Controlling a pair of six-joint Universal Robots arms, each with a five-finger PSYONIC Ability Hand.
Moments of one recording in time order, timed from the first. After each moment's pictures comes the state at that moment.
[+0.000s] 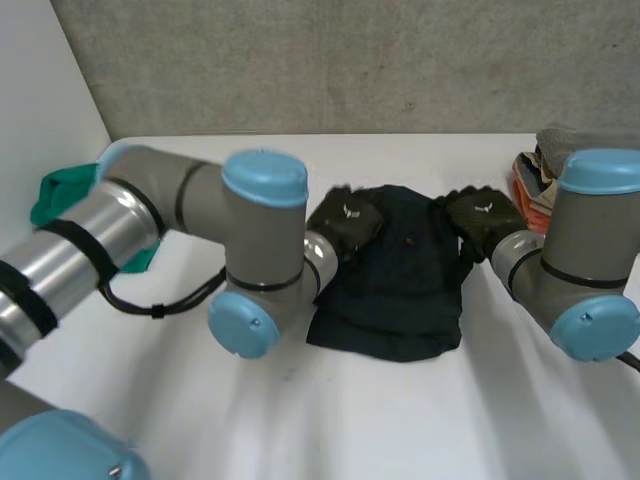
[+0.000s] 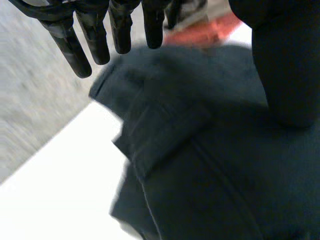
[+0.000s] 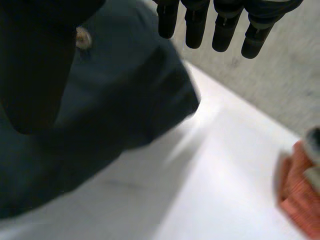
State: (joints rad) left arm 3.96 -2.54 -0.63 2.90 -1.52 3.49; right arm 1.91 -0.98 1.32 -0.02 1.48 2.83; left_hand 0.19 0.21 0.21 0.20 0.05; right_hand 0.21 0.21 0.21 0.21 0.04
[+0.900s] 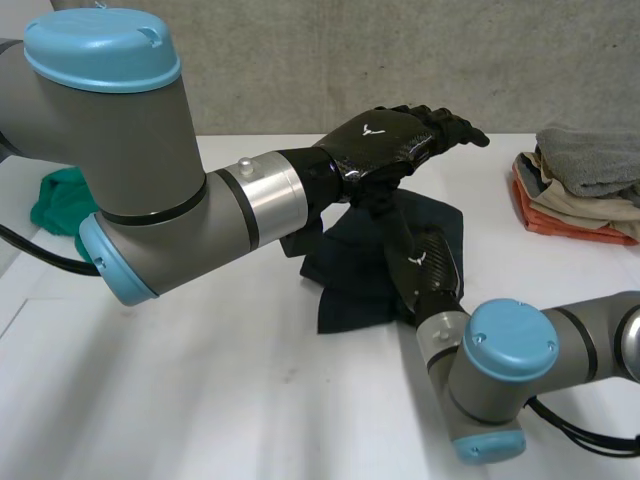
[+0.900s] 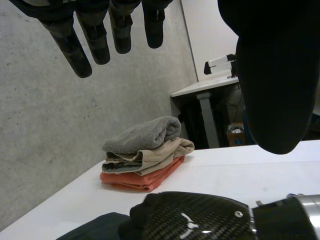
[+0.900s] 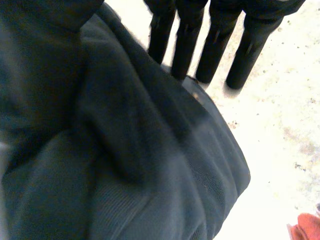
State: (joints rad) left arm 4.06 -2.15 -0.85 2.95 -0.96 3.14; right arm 2.16 -0.88 1.67 -0.76 1.67 2.72; left_hand 0.19 0.21 0.21 0.20 0.05; right_hand 0.73 0.74 0.72 0.71 0.47
